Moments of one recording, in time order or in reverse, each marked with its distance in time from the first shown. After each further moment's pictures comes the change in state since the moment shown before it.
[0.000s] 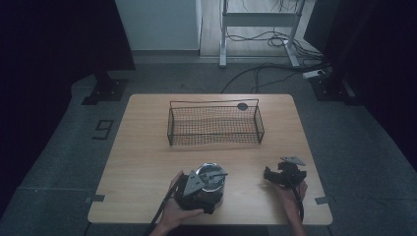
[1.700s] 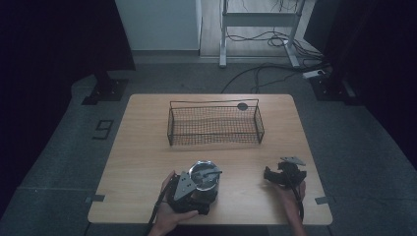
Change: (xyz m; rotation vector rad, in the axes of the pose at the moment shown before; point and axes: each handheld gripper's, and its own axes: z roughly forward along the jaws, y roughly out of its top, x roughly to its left) left arm -0.001 0.007 -0.030 -0.072 0.058 -0.013; right arm 0.000 0.000 0.000 0.000 0.000 -0.001
